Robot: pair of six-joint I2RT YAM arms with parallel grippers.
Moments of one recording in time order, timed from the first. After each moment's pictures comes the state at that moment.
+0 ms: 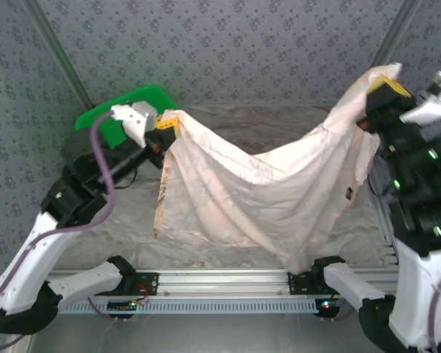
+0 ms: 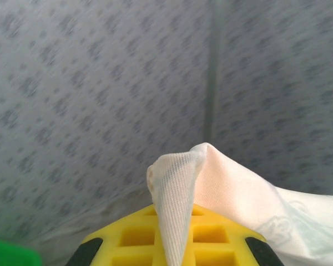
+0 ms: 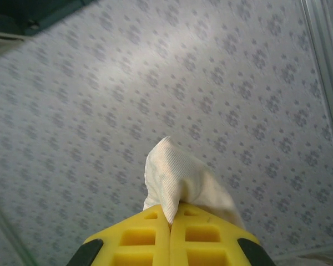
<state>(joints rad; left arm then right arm) -0.68 1.01 1.42 -0.44 0.02 -0.04 0.15 1.01 1.80 -0.60 0.10 0.37</state>
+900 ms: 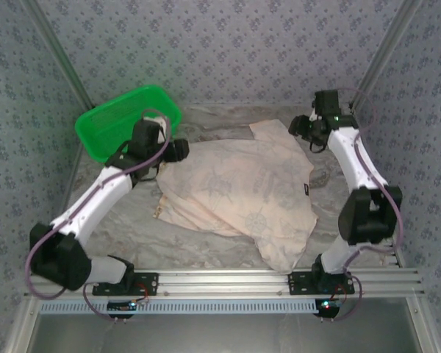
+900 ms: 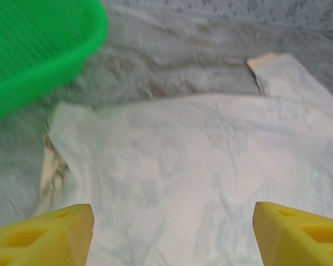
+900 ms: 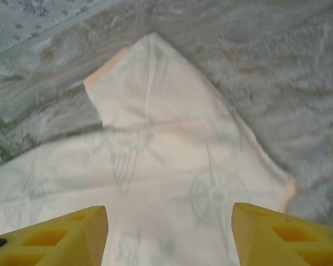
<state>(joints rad) -0.43 1.29 1.06 -0.45 0.01 -0.41 0.07 1.60 1.45 -0.75 -0.06 0.41</state>
